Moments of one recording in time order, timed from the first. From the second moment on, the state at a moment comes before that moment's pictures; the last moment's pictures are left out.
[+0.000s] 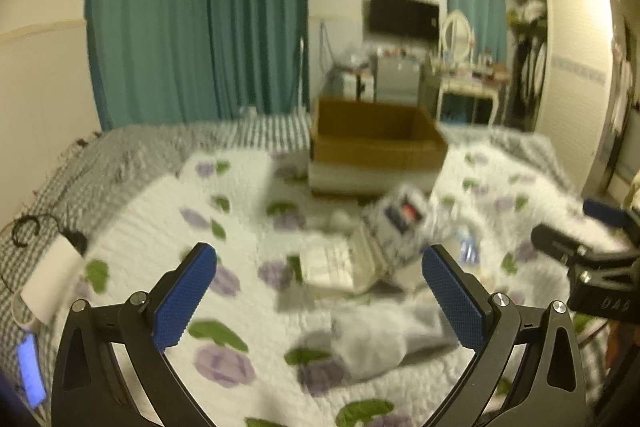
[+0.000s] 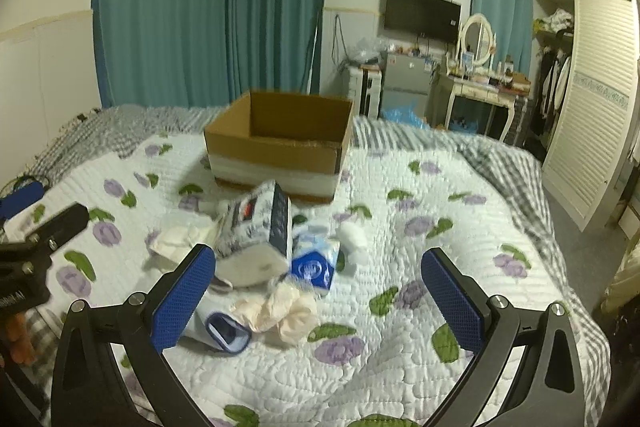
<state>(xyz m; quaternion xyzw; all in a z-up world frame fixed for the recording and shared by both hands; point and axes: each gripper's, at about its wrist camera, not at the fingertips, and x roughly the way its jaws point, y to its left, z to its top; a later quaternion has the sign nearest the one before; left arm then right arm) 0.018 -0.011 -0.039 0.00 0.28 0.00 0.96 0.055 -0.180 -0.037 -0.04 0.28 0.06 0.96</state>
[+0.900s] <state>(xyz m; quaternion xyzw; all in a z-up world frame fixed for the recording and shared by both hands) 0.051 -0.014 -0.089 -0.05 0.40 -0.07 0.91 0.104 -0.170 -0.103 -0.05 0.41 0.08 0.91</state>
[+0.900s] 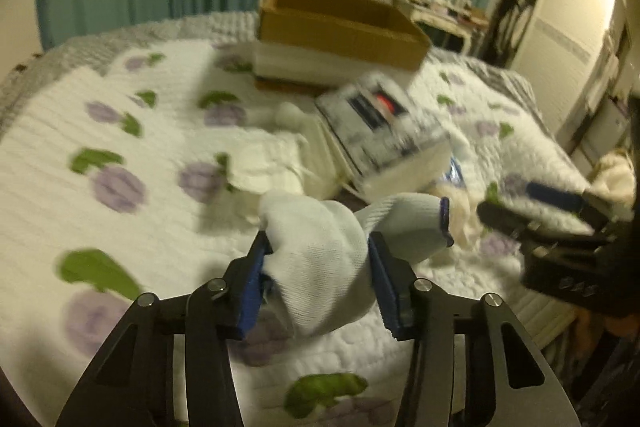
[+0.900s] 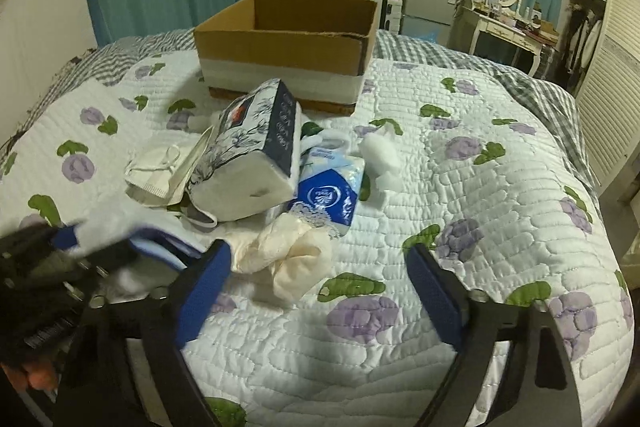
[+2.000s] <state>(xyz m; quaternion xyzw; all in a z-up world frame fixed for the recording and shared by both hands) 0.086 -0.013 0.037 0.03 0.27 -0.03 0.96 0.129 -0.152 0.027 -0.05 0.32 0.17 0.93</state>
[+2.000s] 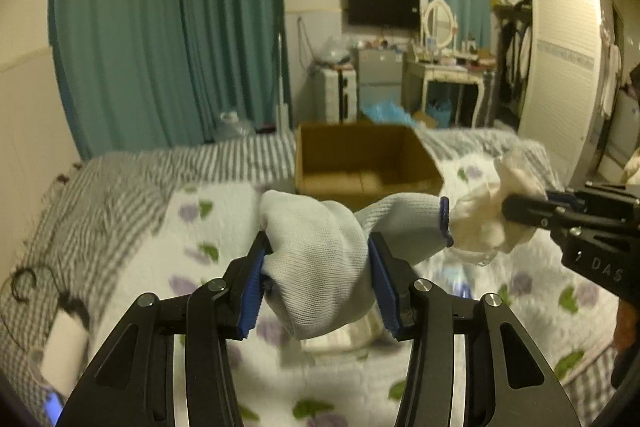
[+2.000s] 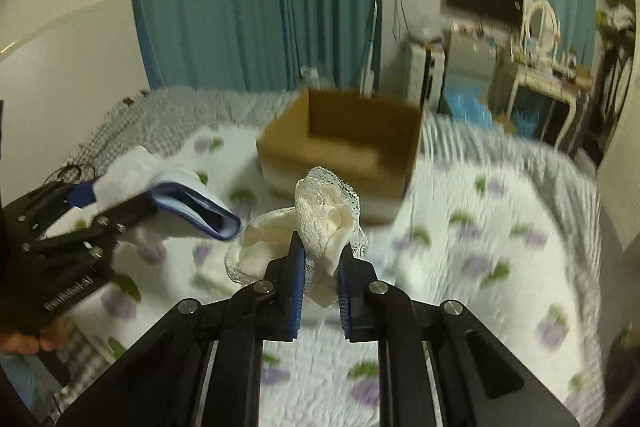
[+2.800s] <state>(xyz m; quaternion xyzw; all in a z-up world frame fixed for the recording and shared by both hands) 0.318 -0.044 0.013 0.06 0.31 -0.03 0.95 0.390 -0.143 0.048 -0.04 0.34 0.16 0.93</state>
